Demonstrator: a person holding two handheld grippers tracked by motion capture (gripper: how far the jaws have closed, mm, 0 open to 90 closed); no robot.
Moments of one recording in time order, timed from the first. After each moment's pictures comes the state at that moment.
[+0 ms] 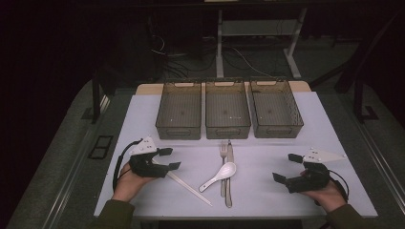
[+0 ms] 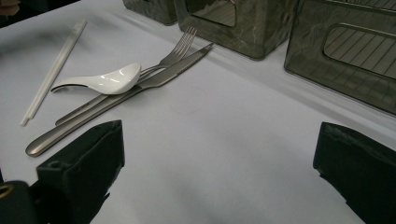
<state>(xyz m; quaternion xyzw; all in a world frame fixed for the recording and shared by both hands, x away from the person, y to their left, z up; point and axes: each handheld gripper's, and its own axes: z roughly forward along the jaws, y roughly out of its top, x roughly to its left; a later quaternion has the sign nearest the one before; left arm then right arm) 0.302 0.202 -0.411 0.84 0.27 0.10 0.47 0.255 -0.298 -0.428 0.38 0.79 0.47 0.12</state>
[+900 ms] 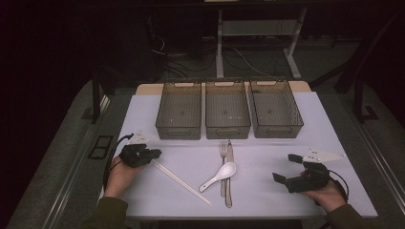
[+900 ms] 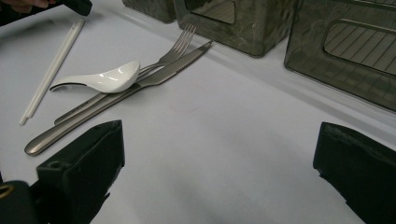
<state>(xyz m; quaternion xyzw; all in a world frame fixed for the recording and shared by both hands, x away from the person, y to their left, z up) 0.336 0.238 -0.432 0.86 0.34 0.12 0.35 0.255 -0.297 -0.429 0.38 0.79 0.47 0.12</state>
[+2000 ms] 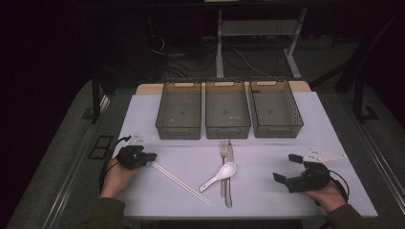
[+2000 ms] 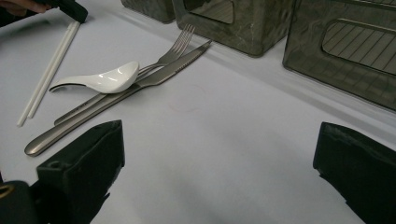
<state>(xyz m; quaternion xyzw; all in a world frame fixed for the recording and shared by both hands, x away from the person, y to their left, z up) 0.333 0.247 -0.437 0.87 0.35 0.11 0.32 0.255 -0.298 -0.429 0.38 0.79 0.47 0.12</state>
